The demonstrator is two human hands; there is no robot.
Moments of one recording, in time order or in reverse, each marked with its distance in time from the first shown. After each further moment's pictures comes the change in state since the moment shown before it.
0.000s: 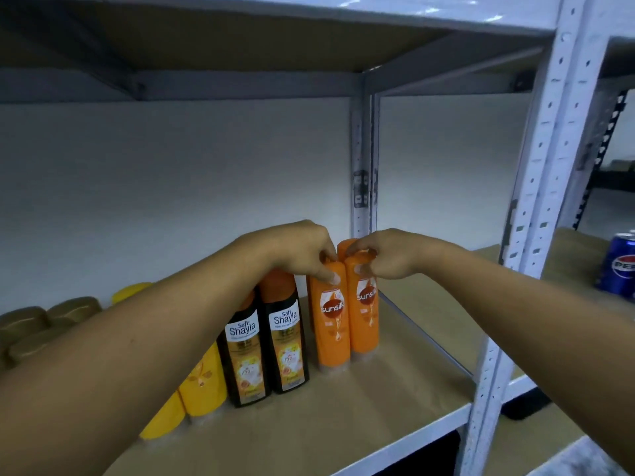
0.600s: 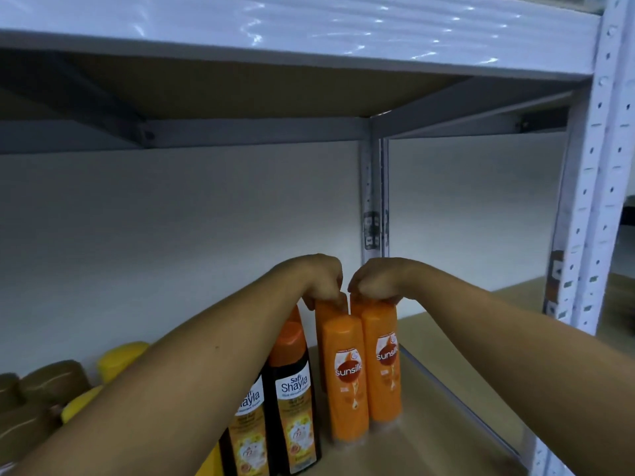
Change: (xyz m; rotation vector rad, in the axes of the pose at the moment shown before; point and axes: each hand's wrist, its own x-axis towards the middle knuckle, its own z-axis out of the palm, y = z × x) left_hand 0.075 -0.032 0.002 -0.103 -0.053 -0.287; right_hand 0.072 -0.012 -0.016 0.147 -0.065 0.227
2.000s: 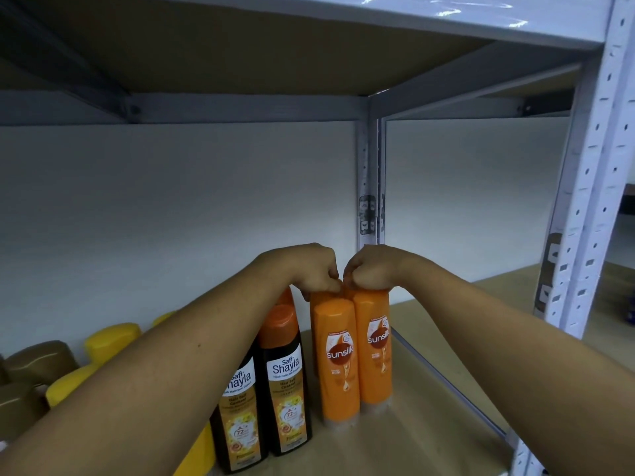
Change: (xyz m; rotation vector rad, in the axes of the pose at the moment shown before) left_hand 0.003 -0.013 0.012 0.102 0.012 0.194; right_hand 0.007 0.012 0.013 -0.085 0.122 -0.119
